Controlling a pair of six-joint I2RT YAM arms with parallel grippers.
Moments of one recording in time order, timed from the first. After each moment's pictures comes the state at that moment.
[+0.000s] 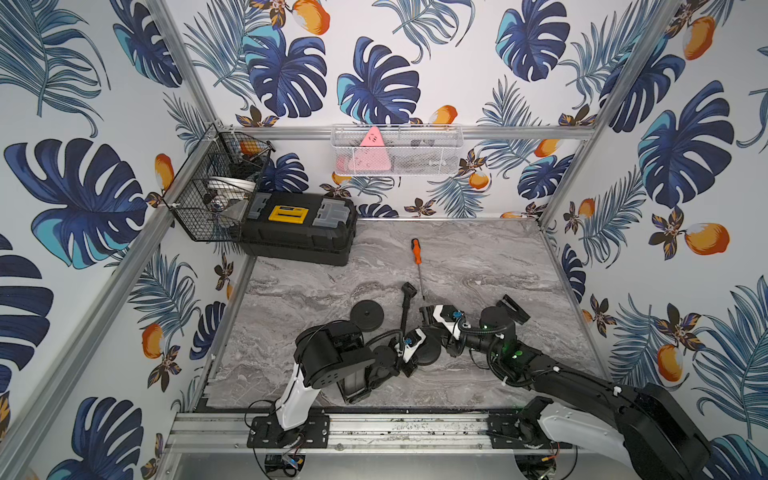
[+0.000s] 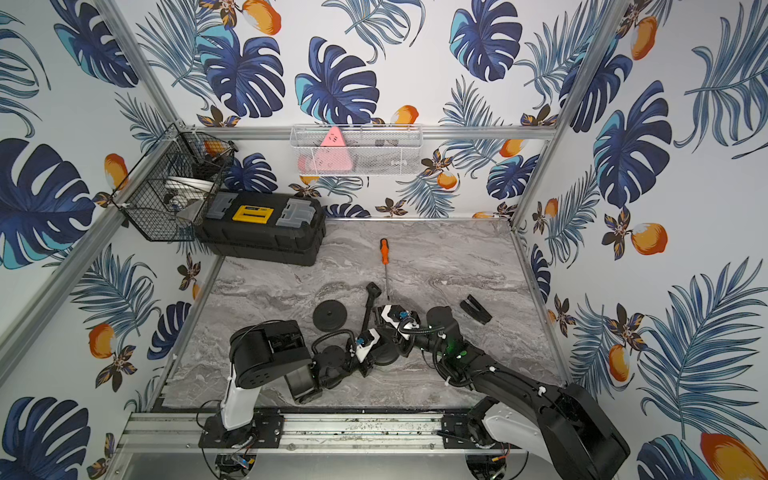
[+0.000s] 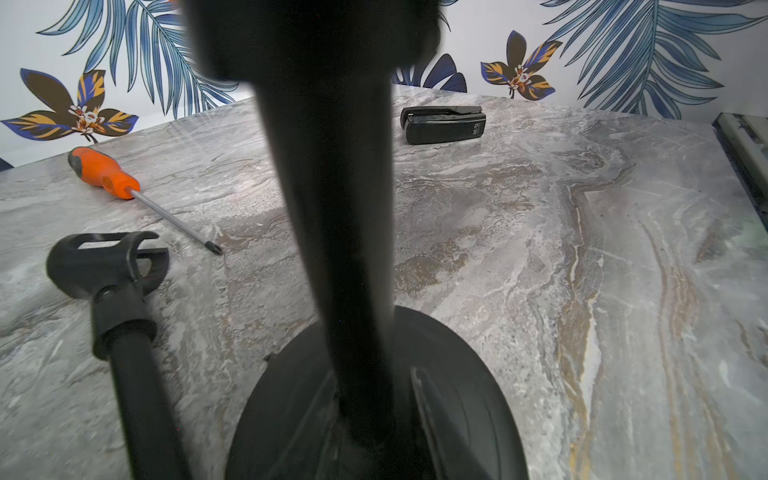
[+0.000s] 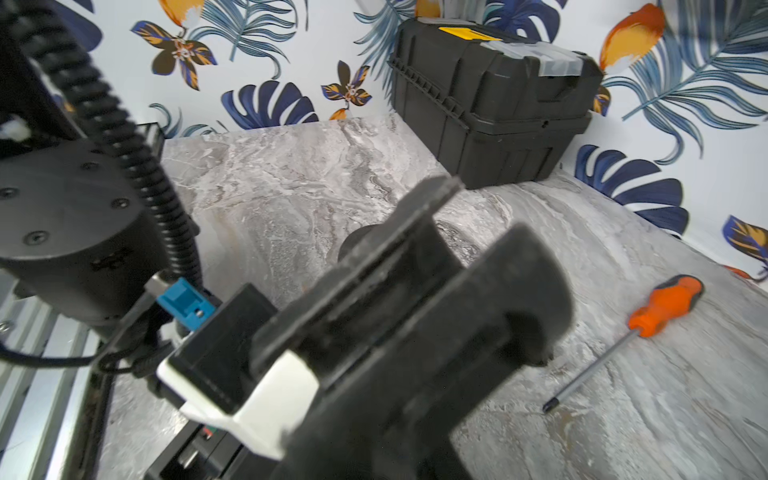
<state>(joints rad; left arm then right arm) -0.99 2.04 0.40 1.45 -0.14 0.01 0.68 1.10 0.34 0.44 -0.39 -0.21</state>
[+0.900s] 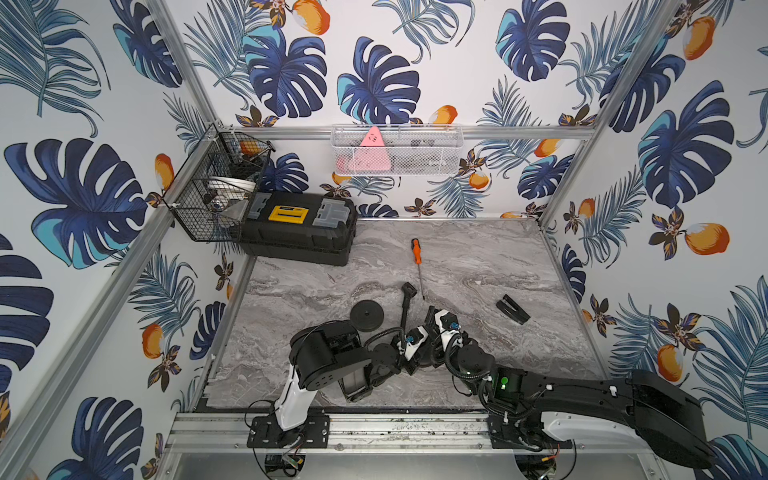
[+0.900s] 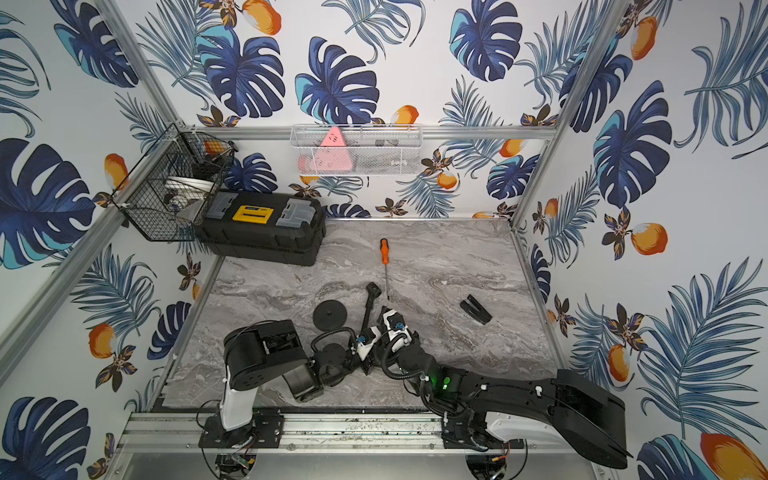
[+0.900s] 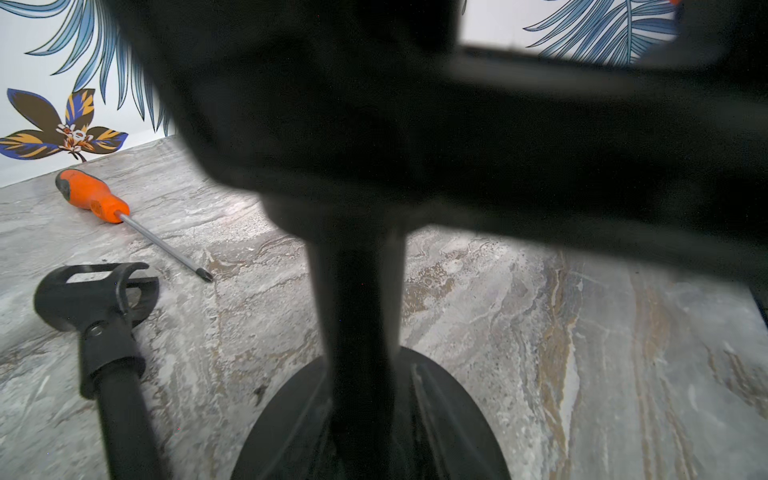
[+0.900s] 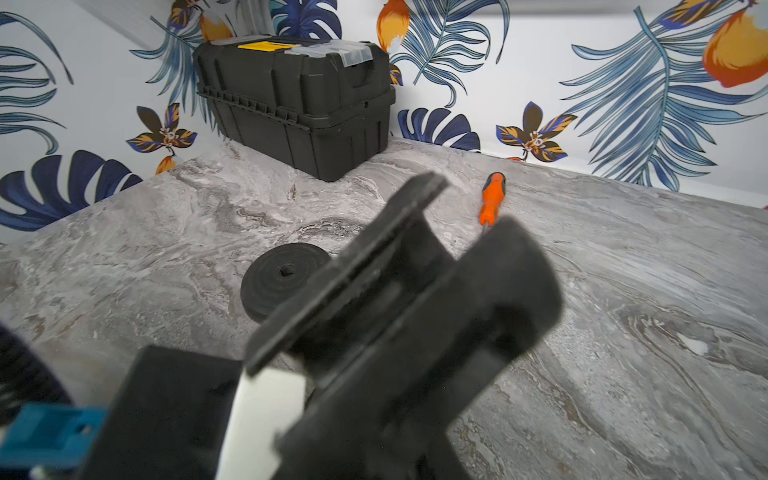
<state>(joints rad) -0.99 2.01 0.41 1.43 -0.11 0.01 1.16 1.11 0.31 0.48 0.63 0.21</state>
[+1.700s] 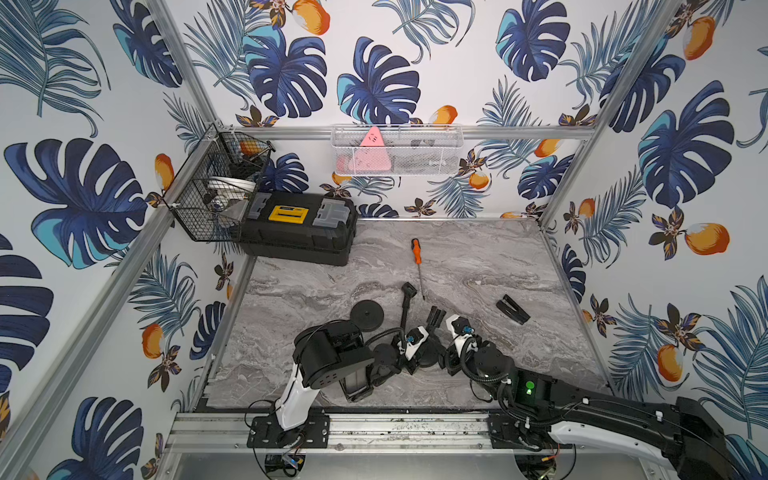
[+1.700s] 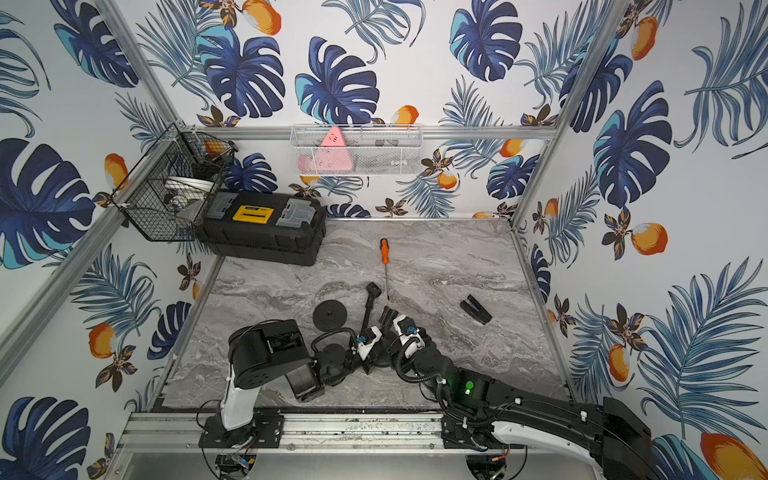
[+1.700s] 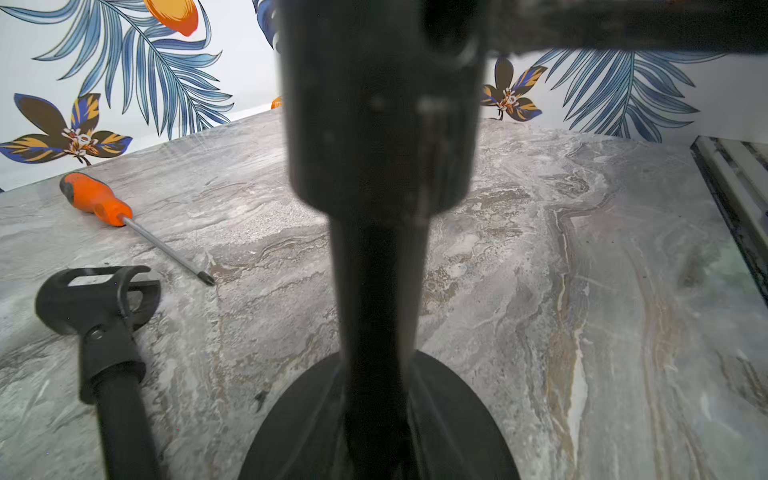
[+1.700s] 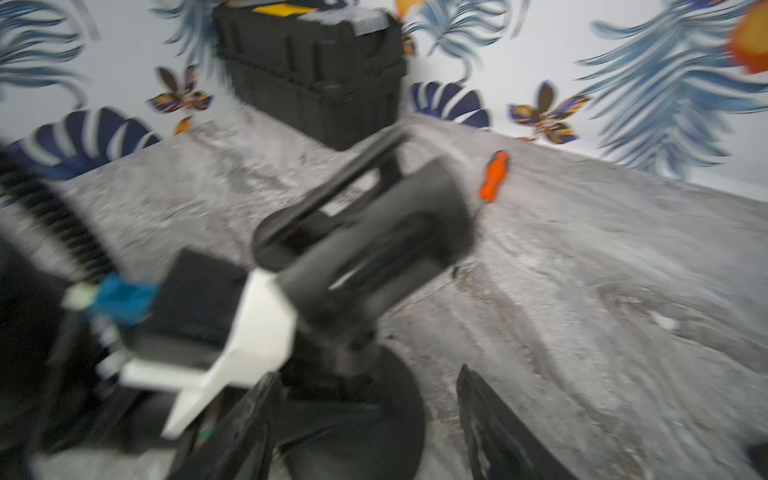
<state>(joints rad) -0.99 2.04 0.43 1.46 -0.12 0.01 1.13 0.75 0.29 0.09 0.41 0.17</state>
